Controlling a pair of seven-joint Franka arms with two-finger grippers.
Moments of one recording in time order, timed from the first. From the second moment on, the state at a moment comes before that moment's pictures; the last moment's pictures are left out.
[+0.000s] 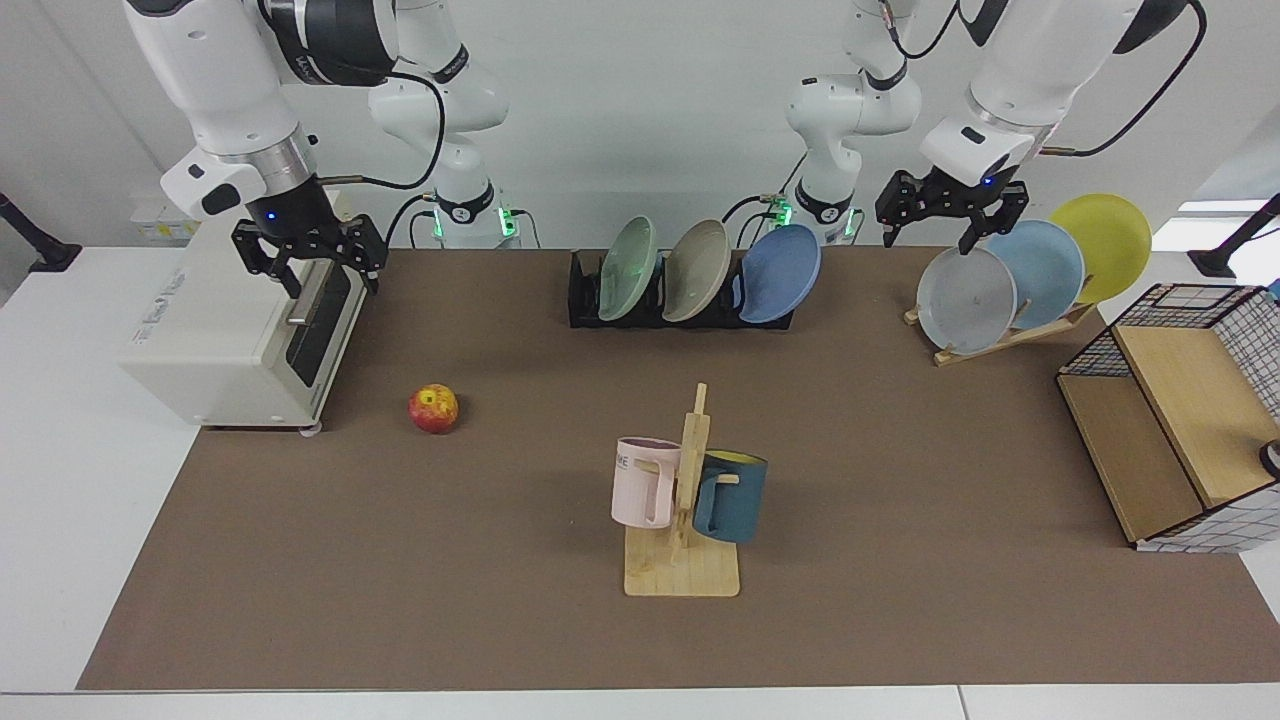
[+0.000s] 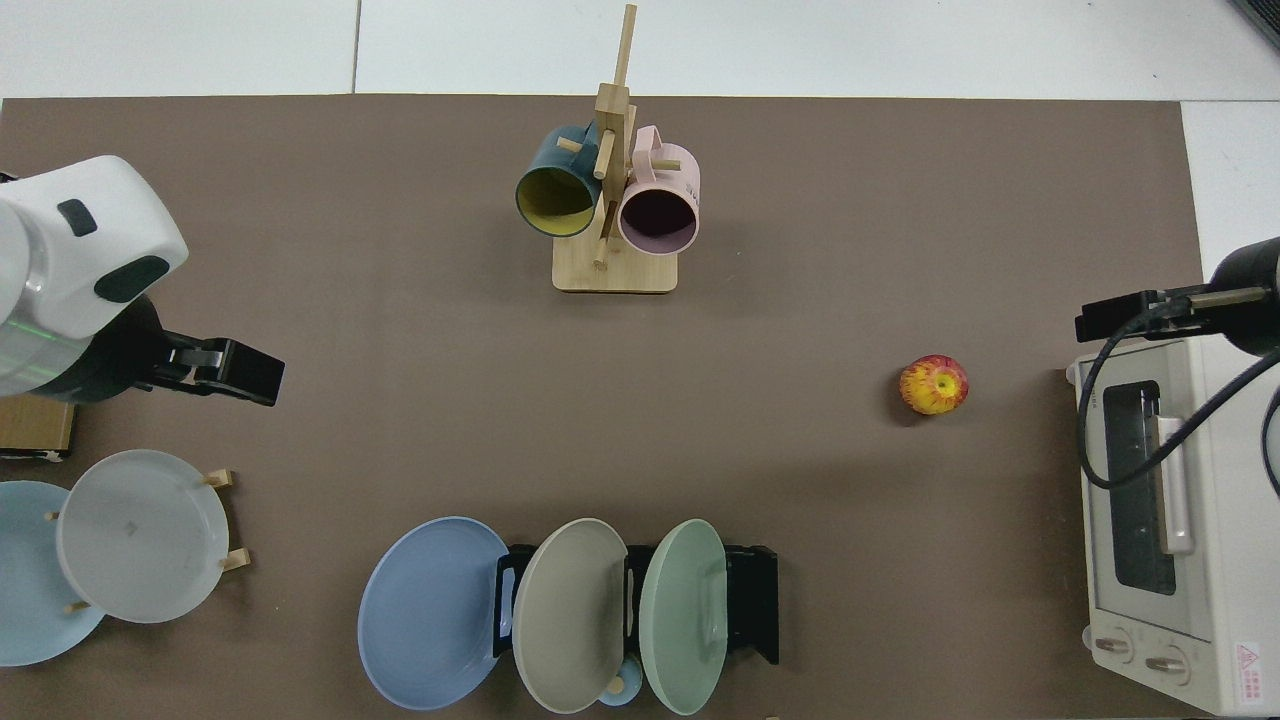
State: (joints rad) left arm -0.05 0.01 -0.13 -1.50 -0.01 1.42 0.00; right arm 0.12 -0.03 -0.14 -1.68 0.00 1.71 -0.04
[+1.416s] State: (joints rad) left arm -0.05 -0.01 -0.13 -1.53 -0.02 1.42 0.00; right arm 0.16 0.00 -0.13 -1.88 0.00 1.85 -0.04
